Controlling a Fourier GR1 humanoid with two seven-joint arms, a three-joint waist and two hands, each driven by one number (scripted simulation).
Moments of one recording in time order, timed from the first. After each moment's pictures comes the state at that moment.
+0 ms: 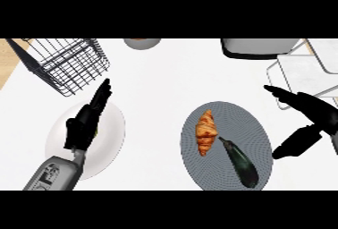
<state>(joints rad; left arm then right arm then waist) -0.22 0.33 -0.32 -1.41 0.15 0.25 -0.01 -0.33 -0.77 0.33 -1.53 -0.16 0.28 0.54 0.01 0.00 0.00</state>
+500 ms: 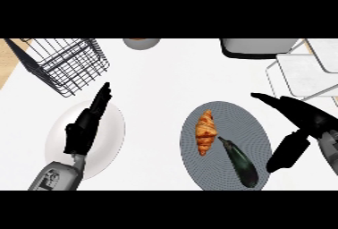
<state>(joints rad) -0.18 0.29 -0.29 -1.44 0.11 0.22 0.00 -0.38 -0.71 0.36 -1.70 -0.11 0.42 0.85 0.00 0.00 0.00</state>
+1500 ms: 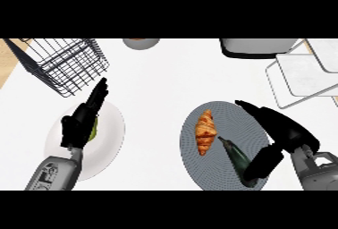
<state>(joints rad) -0.20 0.23 -0.17 -1.40 0.03 0.11 0.00 -0.30 -0.48 0.33 -1.80 0.12 0.44 0.93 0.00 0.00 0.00</state>
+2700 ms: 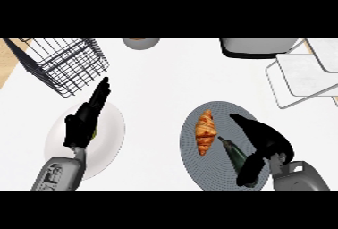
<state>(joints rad) -0.20 0.16 -0.10 -1.42 -0.05 0.07 0.03 -0.20 -0.33 0.34 -1.68 0.41 0.51 0.84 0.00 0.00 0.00</state>
